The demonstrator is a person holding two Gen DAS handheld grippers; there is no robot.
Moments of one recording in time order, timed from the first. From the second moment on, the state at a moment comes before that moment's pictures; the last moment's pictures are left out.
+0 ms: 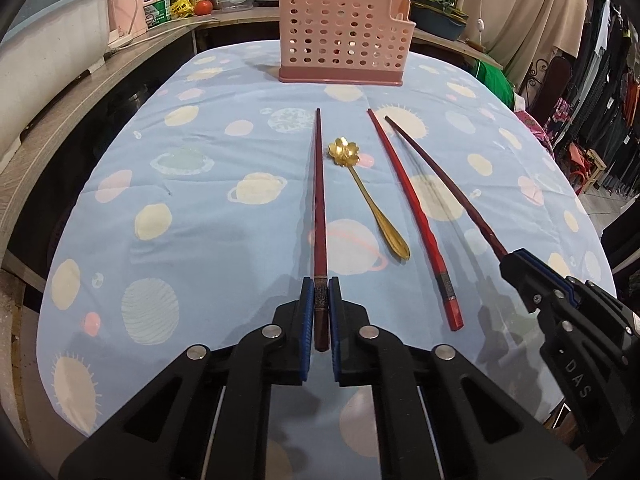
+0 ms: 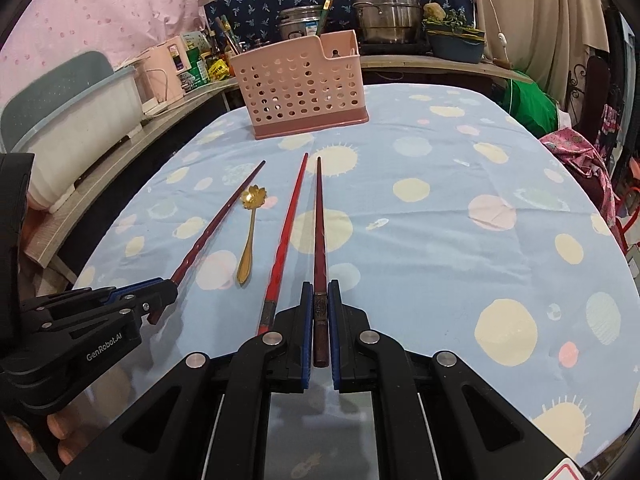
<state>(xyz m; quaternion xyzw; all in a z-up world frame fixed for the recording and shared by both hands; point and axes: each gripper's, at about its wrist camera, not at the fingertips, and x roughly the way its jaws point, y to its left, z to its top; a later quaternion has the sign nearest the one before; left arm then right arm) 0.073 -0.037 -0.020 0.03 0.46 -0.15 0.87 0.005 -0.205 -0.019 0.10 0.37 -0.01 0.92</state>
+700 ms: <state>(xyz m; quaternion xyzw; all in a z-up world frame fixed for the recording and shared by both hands) 0.118 -0.025 0.077 0.01 0.38 -0.14 0.92 0.033 -0.245 0.085 0.12 0.27 -0.01 0.96</state>
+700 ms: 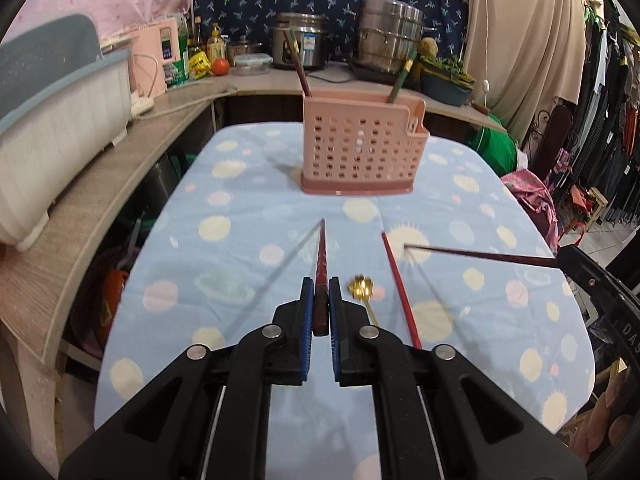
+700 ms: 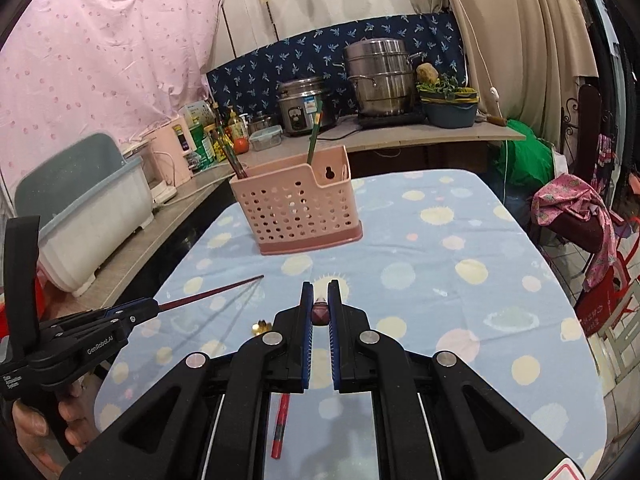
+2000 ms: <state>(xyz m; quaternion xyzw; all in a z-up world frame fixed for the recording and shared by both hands) 0.272 -0.054 0.293 -0.04 0.16 -0.14 0.98 0.223 -0.276 0.244 0.15 0.11 0.04 0.98</state>
